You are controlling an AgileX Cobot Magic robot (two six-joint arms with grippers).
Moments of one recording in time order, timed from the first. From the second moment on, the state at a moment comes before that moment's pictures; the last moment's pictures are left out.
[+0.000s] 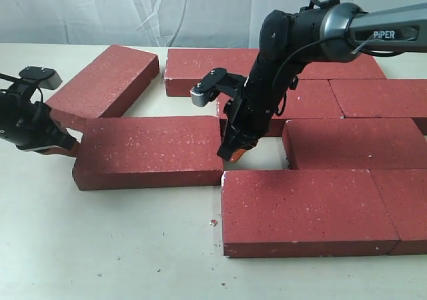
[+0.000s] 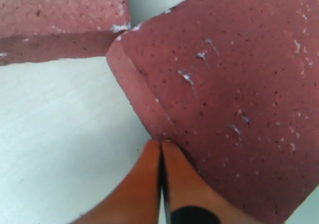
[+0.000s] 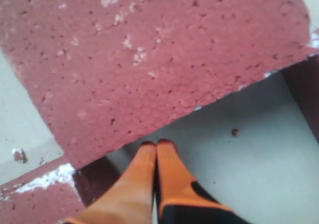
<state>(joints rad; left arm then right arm) 0.09 1.85 -0.92 -0.90 0.72 1.26 0.49 2.12 -1.49 0.37 0.96 -0.80</state>
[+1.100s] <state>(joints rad) 0.09 1.83 -0.92 -0.84 0.79 1.25 0.51 2.09 -1.50 0.29 0.97 -0.72</state>
